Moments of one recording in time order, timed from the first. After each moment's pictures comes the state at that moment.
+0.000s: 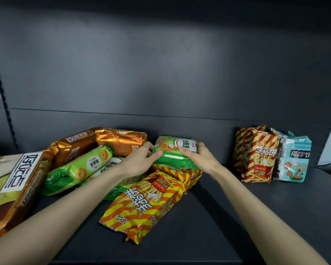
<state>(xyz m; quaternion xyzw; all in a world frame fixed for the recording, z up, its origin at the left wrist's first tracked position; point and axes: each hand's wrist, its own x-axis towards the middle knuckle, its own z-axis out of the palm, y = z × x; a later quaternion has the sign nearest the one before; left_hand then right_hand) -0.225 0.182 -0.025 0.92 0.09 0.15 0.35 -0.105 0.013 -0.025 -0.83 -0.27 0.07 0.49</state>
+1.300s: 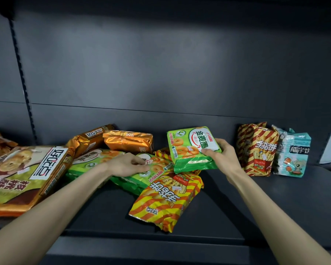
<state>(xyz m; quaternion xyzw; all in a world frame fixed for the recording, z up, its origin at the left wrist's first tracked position) -0.281 0.201 -0.030 0.95 0.17 -0.01 0.27 -0.119 -0.033 -0.037 -0.74 -0.24 0.00 0.63</state>
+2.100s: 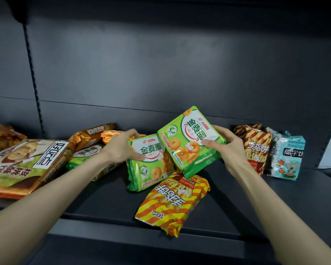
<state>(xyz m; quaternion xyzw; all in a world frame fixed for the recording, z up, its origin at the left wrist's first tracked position) -0.288 0.170 -0.007 0.92 0.20 0.22 0.25 -0.122 -0.075 -0.009 -0.63 -0.31 0.03 0.71</state>
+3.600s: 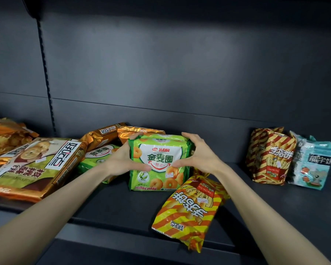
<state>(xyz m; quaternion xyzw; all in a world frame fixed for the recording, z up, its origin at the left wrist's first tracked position) -0.302 0.209 -0.047 0.81 0.11 0.18 0.54 -0.145 0.016 -0.020 -0.78 -0.47 0.03 0.40</state>
